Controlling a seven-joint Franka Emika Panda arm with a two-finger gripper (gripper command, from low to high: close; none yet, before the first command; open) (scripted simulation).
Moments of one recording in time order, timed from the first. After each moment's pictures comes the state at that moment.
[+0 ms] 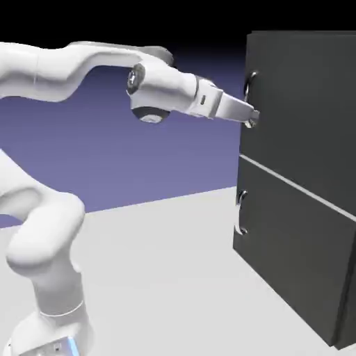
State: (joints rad) arm -0.51 -0.72 0.58 -2.45 1.55 3.04 -0.40
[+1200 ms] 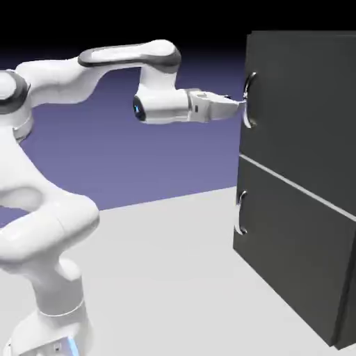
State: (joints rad) arm -1.10 -0.81 1.17 -2.05 2.89 3.02 -1.38
